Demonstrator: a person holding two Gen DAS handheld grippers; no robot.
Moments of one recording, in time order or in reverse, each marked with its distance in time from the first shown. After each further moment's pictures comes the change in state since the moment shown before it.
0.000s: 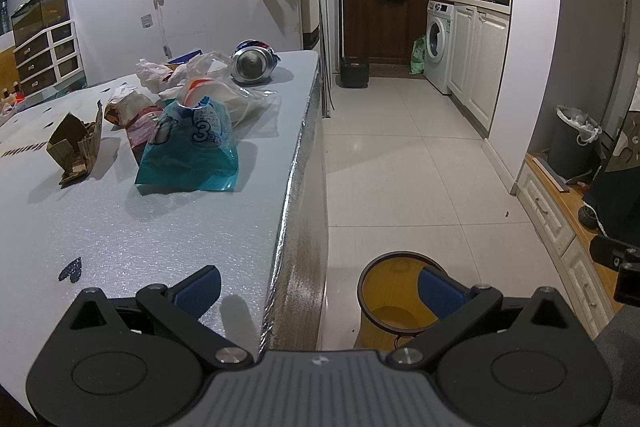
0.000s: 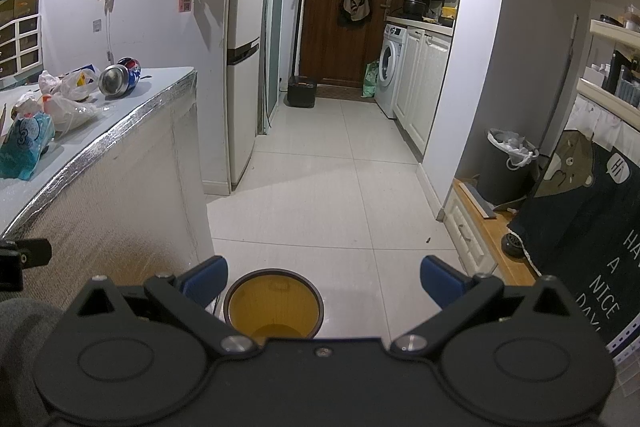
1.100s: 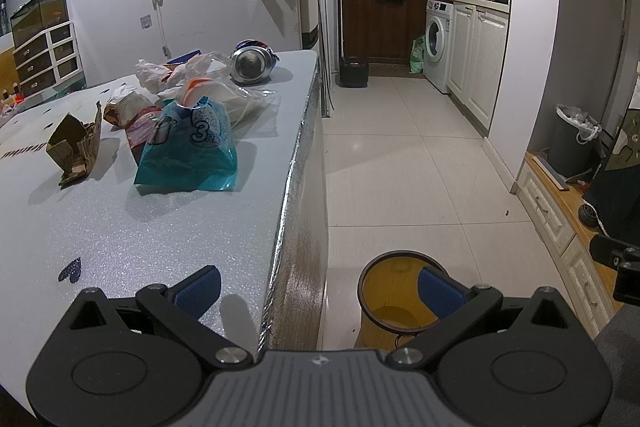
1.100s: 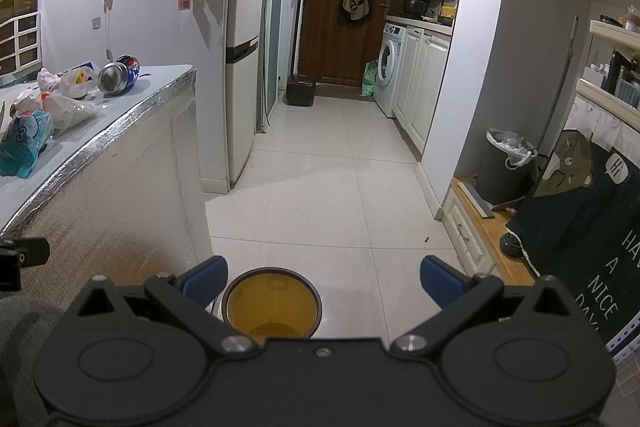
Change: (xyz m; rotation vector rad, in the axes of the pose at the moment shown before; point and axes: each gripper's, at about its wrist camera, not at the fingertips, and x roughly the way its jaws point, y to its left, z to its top) left arm 0.000 0.000 0.000 0.001 0.000 0.001; right arm 0.001 0.001 -0.001 -0.003 0.003 -0.003
